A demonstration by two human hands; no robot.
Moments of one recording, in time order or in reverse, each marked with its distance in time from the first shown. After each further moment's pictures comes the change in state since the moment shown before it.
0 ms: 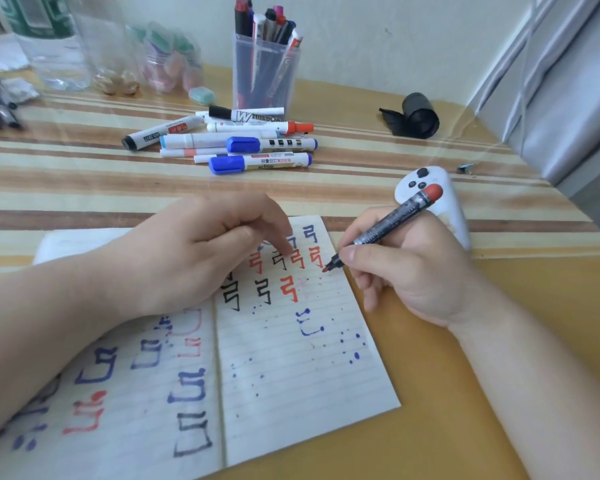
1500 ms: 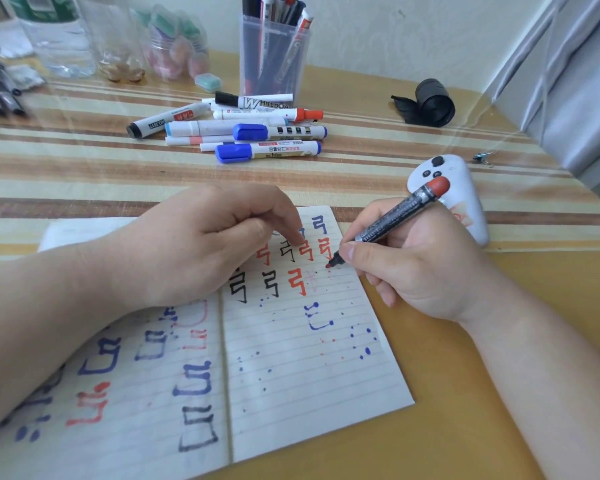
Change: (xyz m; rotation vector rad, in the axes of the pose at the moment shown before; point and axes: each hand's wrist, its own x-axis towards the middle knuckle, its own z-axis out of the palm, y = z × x) left_hand 0.000 -0.003 0.005 -0.010 0.011 0.011; right_hand 0.001 0.001 0.003 -0.219 -0.013 -0.059
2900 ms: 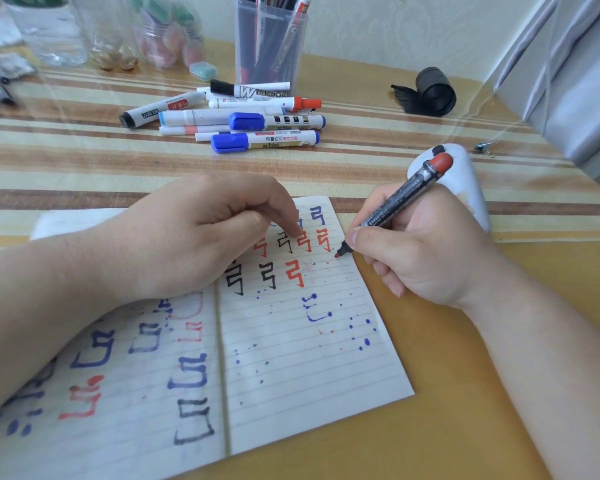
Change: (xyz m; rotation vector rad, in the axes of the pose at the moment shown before) left_hand 0.003 -0.010 0.008 -0.061 0.021 -0.007; right_hand 0.003 -0.005 0.000 -0.030 0.056 0.064
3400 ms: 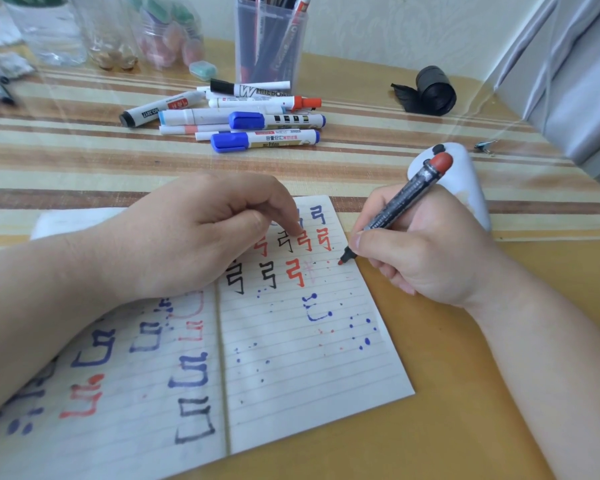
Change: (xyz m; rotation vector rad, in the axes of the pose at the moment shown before) left_hand -0.001 0.004 0.000 -0.012 0.019 0.002; right_hand -0.001 -0.002 -0.004 0.012 -0.024 0.021
